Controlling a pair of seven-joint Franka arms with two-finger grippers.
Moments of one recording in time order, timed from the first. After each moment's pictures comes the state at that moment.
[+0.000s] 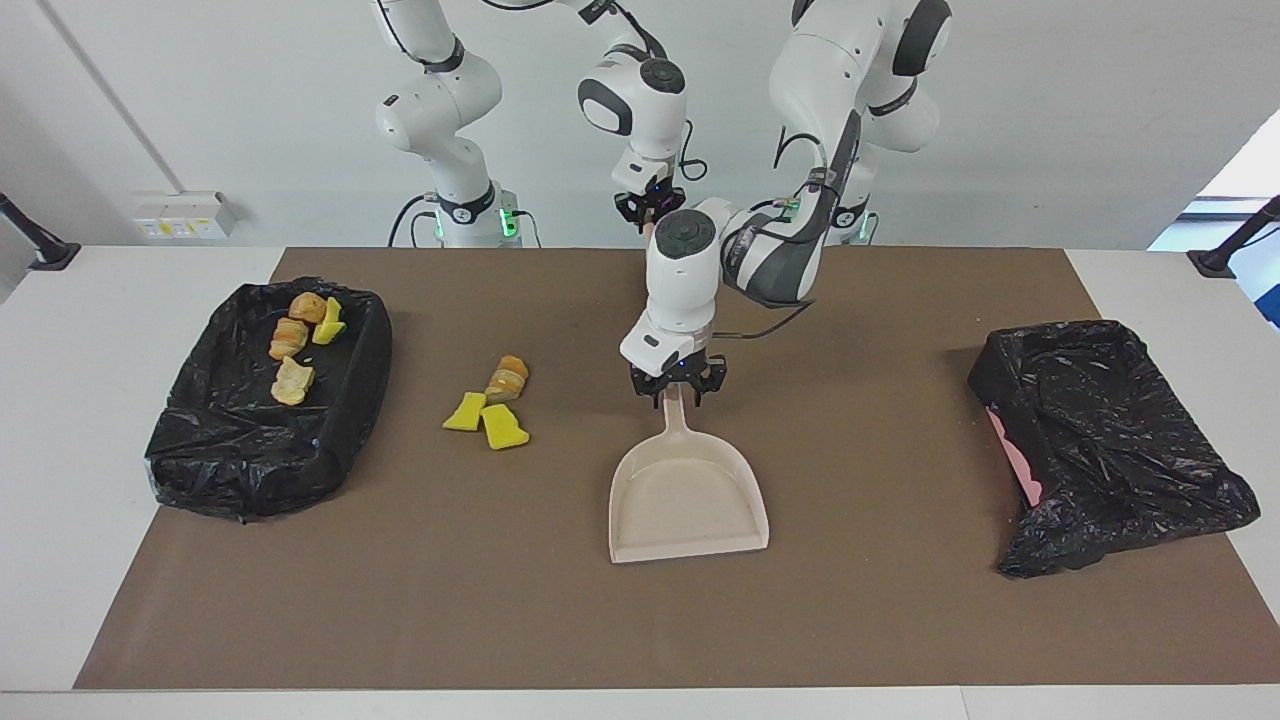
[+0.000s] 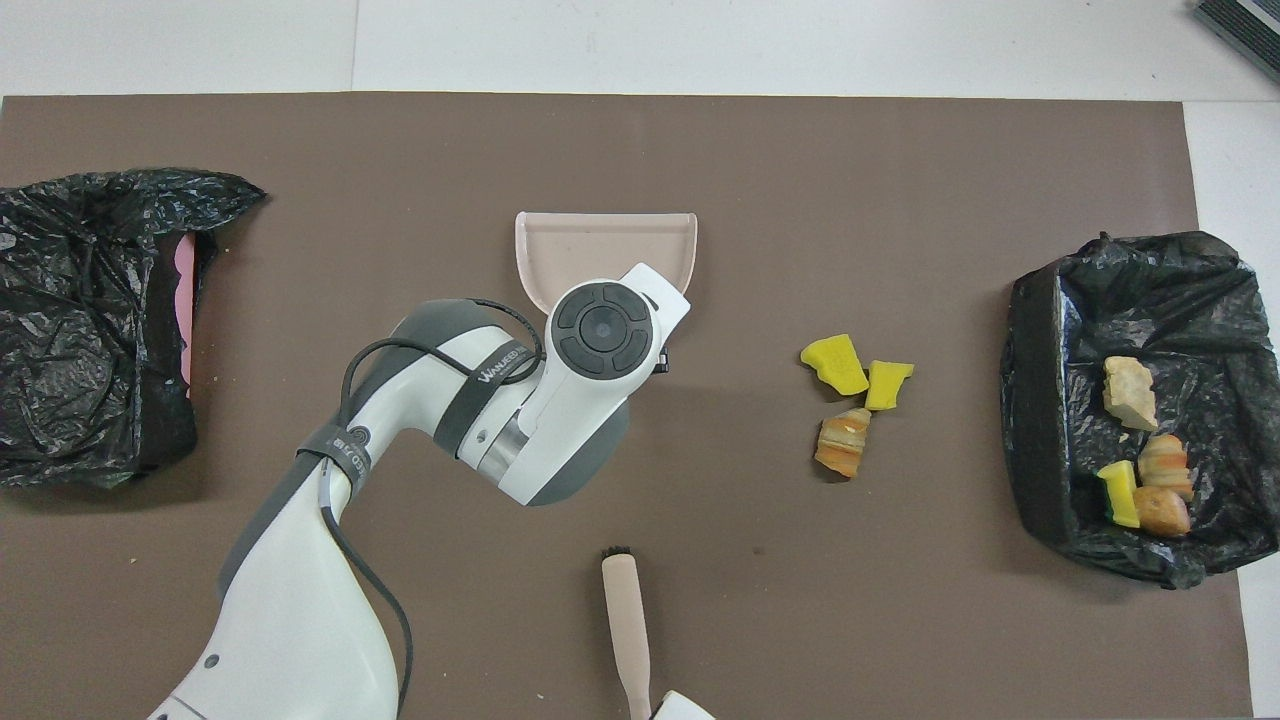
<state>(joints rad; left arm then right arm) -0.64 0.43 -0.03 -1.69 0.09 2.17 -0.71 0.81 -0.19 0.32 -2.55 0.19 2.28 0.84</state>
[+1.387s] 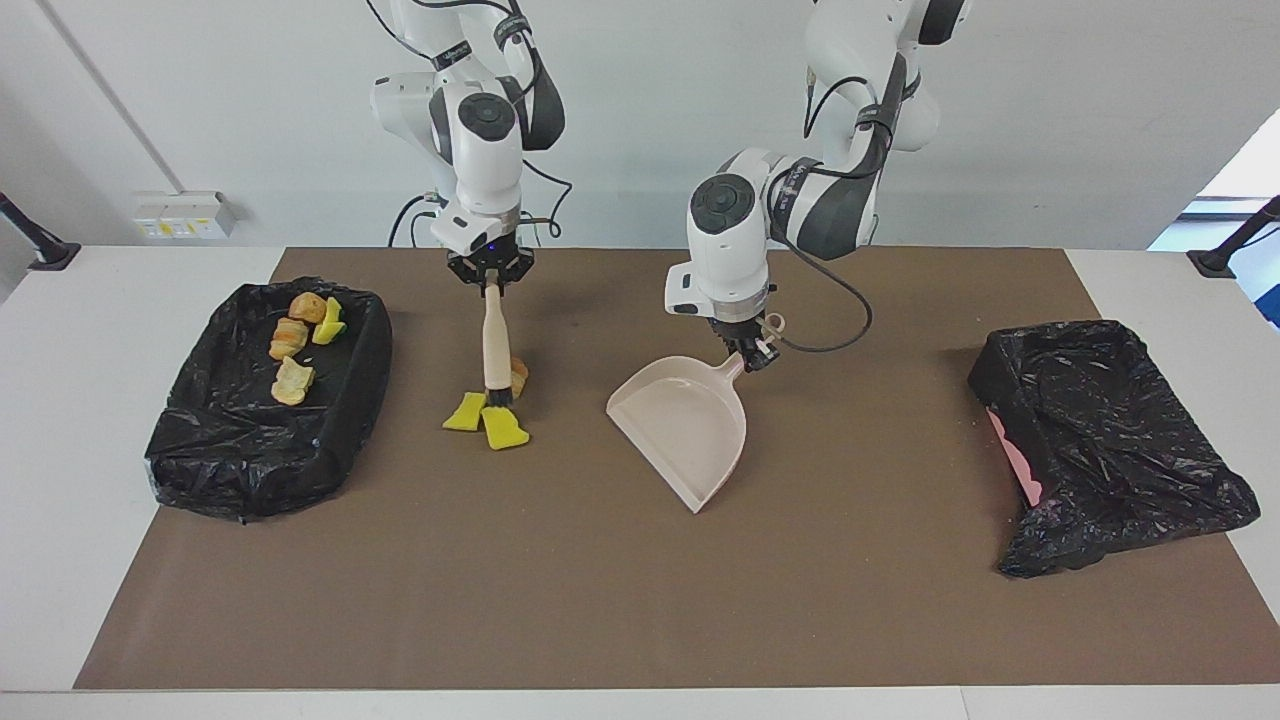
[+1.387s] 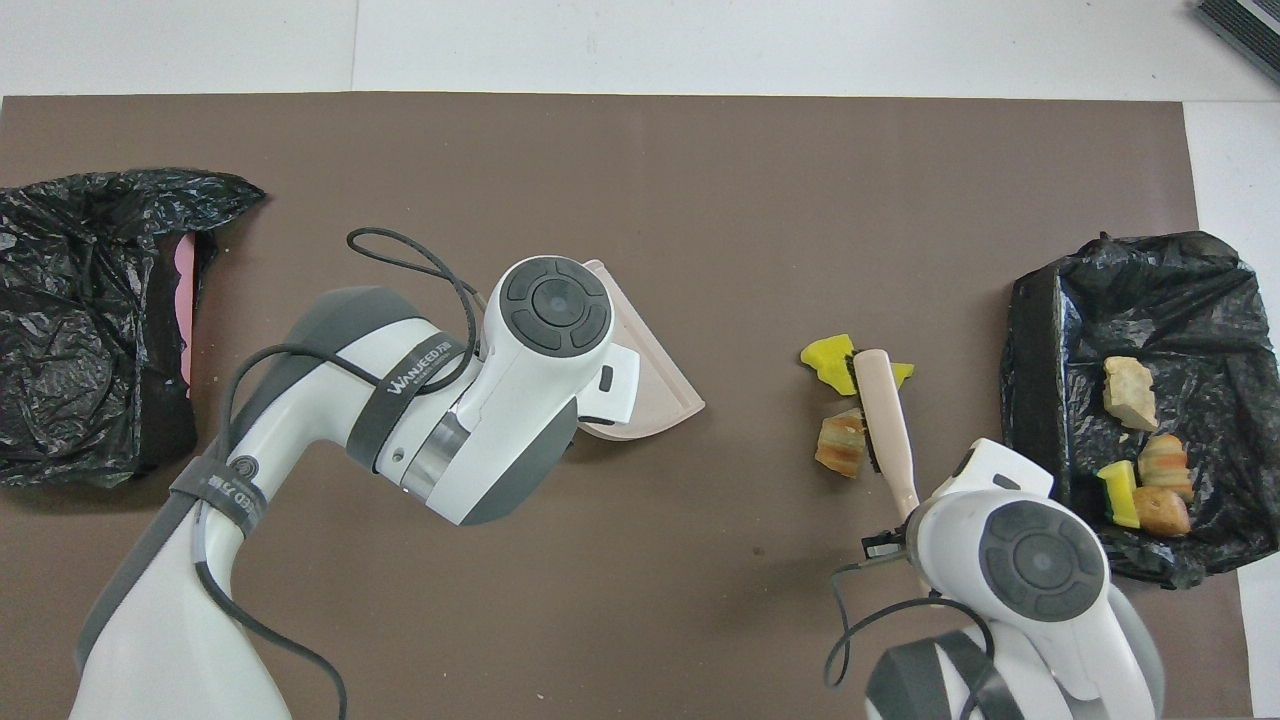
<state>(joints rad) -0.61 0.28 -0.03 -1.73 0.14 1.81 0.38 -0.01 -0.34 0.31 -2.54 -0.07 2.12 0.13</state>
